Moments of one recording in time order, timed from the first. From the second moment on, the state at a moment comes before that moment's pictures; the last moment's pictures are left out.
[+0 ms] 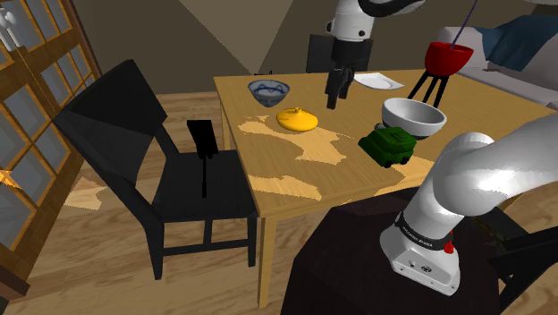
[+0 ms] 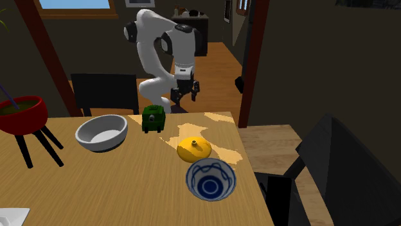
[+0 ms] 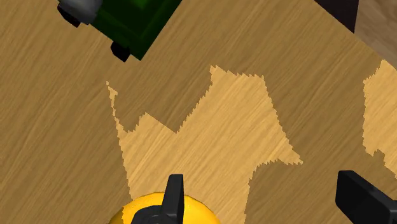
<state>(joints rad) -0.04 -0.65 -0.02 -2.42 0.00 1.71 -0.14</state>
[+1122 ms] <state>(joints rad) -0.05 -0.30 -0.15 -2.37 0.02 2.22 -0.33</state>
